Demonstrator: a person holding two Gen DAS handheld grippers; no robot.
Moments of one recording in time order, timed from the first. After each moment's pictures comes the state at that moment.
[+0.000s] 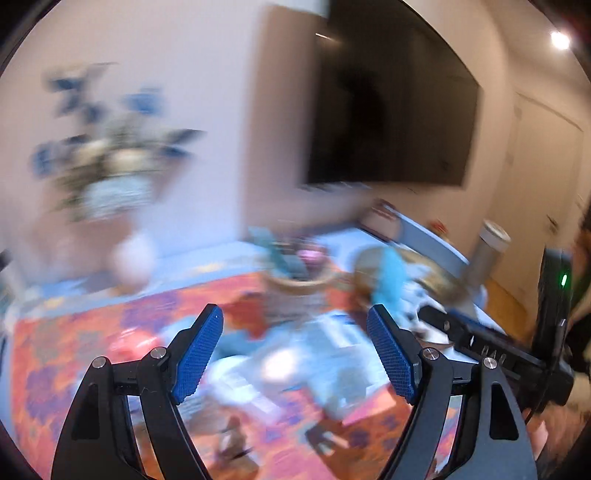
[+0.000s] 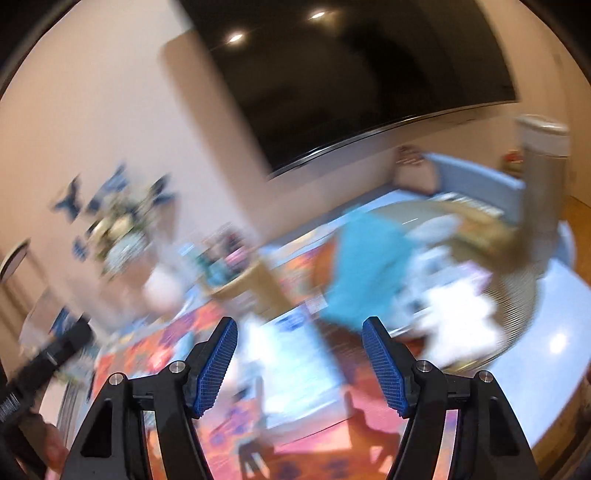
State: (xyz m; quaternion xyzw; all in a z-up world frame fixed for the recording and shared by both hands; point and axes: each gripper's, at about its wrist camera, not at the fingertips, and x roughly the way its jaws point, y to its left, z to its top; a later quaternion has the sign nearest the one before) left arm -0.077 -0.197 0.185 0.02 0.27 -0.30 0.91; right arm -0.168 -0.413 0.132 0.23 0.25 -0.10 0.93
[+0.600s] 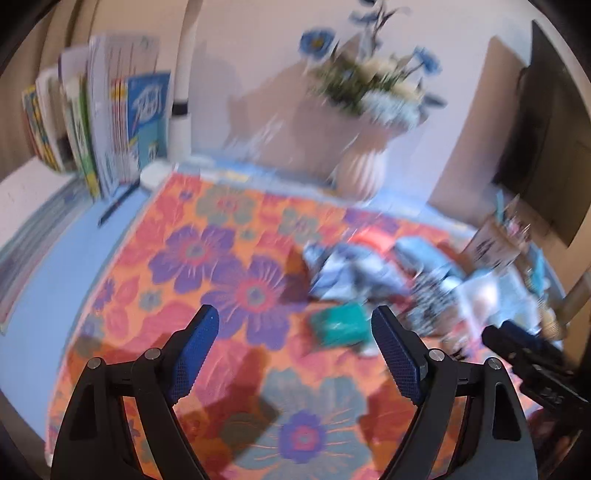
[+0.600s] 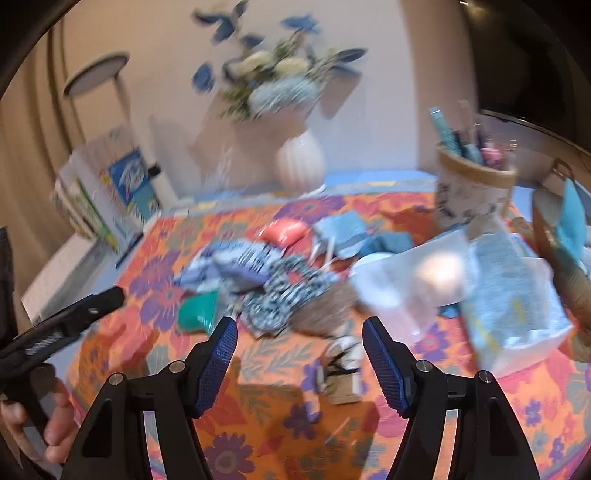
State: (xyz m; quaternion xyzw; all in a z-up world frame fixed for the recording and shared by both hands) left arm -0.069 0.024 0.068 -0.08 0.37 -0.09 0.92; right arm -0.113 -0.200 0.072 0.06 0.35 0.05 0.93
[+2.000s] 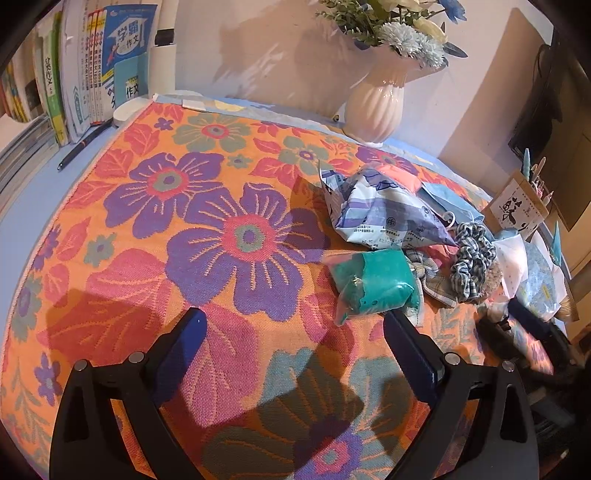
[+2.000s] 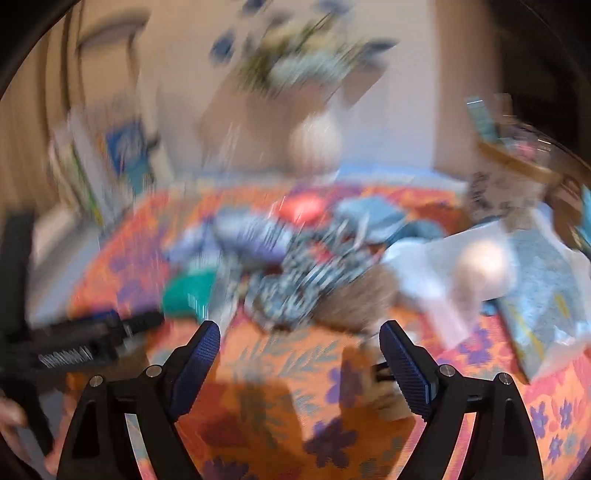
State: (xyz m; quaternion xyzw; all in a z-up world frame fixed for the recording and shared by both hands) left arm -0.041 0.020 0.006 -0.09 0.43 -0.11 0.89; right arm -0.109 -0.187 0.038 0.05 0.30 0.03 0.95
